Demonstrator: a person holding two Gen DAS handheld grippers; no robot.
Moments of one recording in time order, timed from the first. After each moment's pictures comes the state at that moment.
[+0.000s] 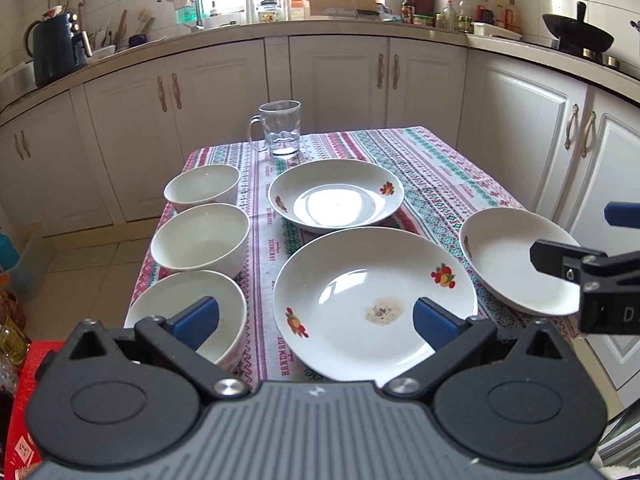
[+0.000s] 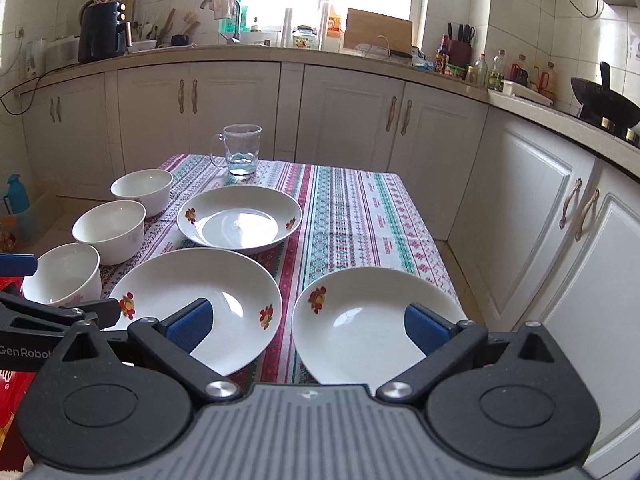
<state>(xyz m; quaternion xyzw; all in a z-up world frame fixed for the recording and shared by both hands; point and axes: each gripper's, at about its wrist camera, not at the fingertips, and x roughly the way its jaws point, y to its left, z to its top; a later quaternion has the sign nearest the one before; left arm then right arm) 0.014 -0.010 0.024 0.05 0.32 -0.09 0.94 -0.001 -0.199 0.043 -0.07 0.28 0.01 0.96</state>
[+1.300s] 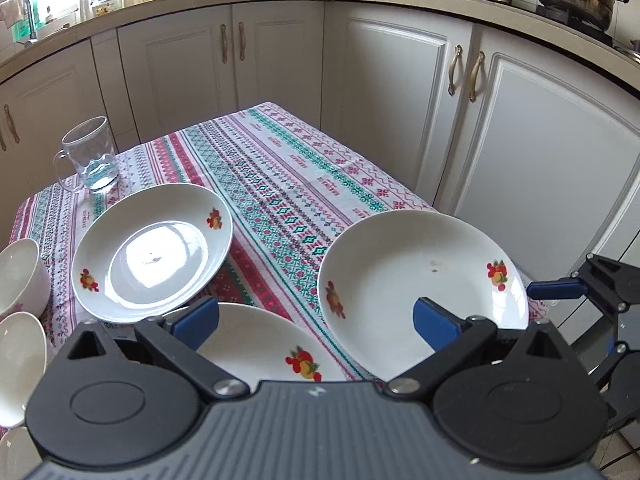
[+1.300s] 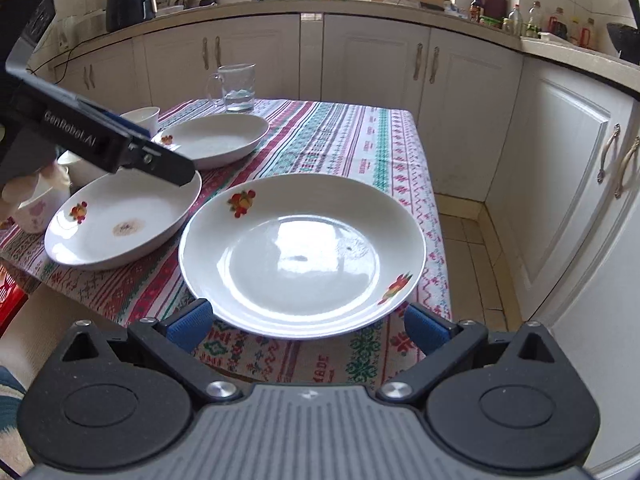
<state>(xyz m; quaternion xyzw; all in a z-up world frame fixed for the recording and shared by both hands) 0.114 -0.124 0.014 0.11 0.37 -0.28 0.88 0.013 -0.318 -0.042 -0.05 0.36 0.10 0.93</state>
